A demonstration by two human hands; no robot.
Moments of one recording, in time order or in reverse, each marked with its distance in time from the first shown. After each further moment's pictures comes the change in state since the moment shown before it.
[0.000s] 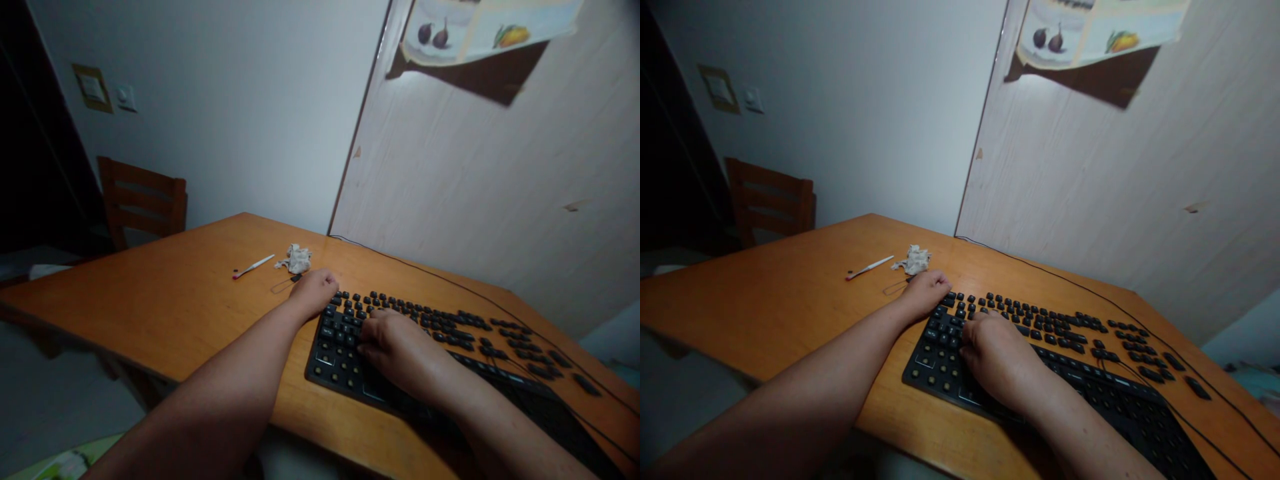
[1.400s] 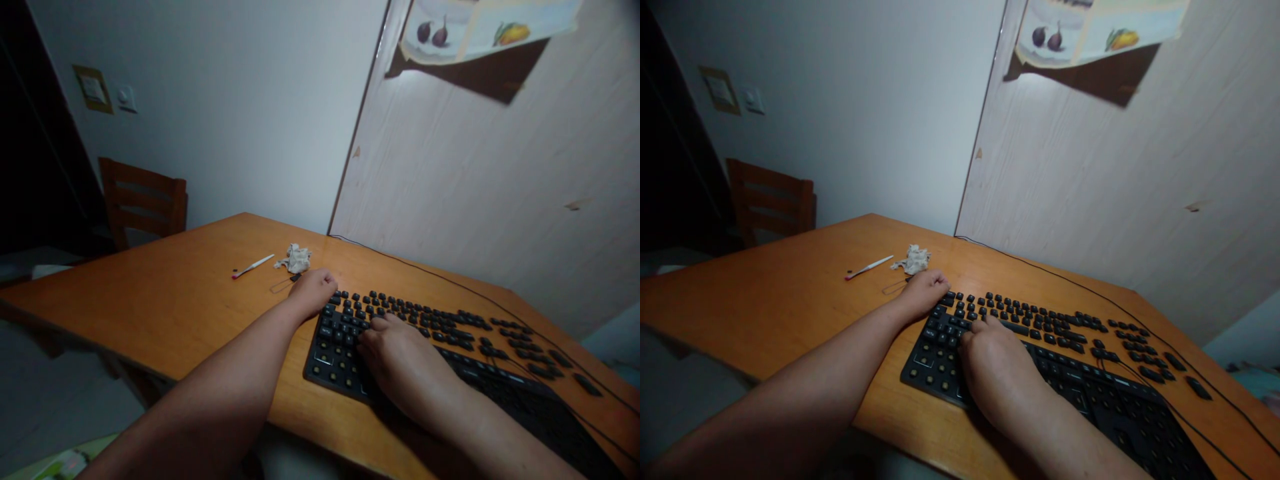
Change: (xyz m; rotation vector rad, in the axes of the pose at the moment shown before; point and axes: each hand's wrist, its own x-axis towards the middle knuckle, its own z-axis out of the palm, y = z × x) left_hand 0.002 -0.003 0.002 -0.027 -0.022 0.016; right_hand -0.014 -0.010 0.011 -0.211 0.094 -0.054
